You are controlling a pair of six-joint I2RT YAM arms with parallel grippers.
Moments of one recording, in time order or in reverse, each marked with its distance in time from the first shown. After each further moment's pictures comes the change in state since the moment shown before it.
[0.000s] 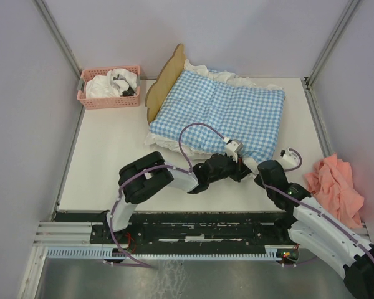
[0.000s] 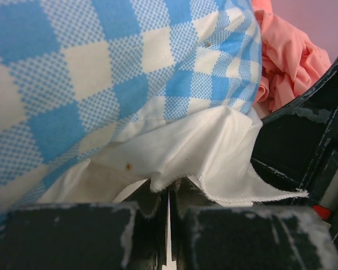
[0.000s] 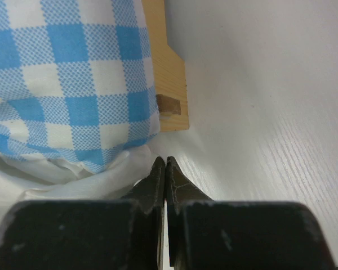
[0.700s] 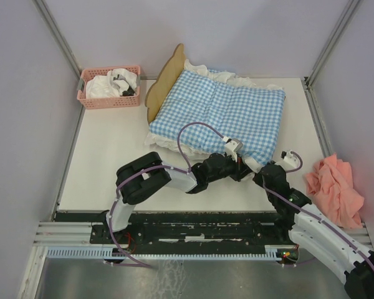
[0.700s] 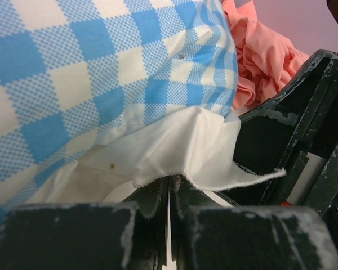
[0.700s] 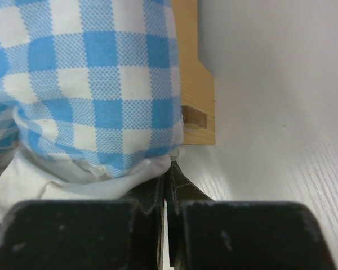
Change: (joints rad) left arm 0.000 -0.030 -0.016 0.020 0.011 -0.006; right arm -0.002 -0.069 -0.099 0.180 -0.014 -0.029
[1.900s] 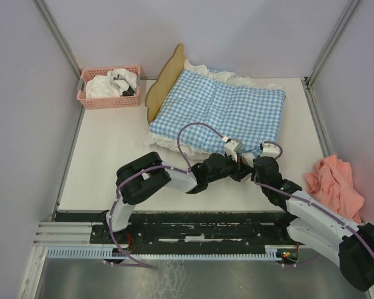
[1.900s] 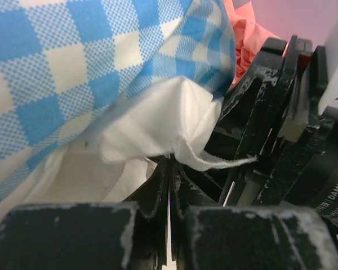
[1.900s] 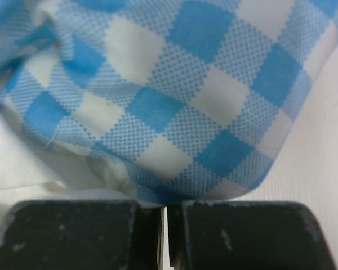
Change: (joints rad) left arm -0.001 0.000 0.000 0.002 0.008 -0.021; right arm -0.005 0.226 0.047 0.140 -0.035 -0.495
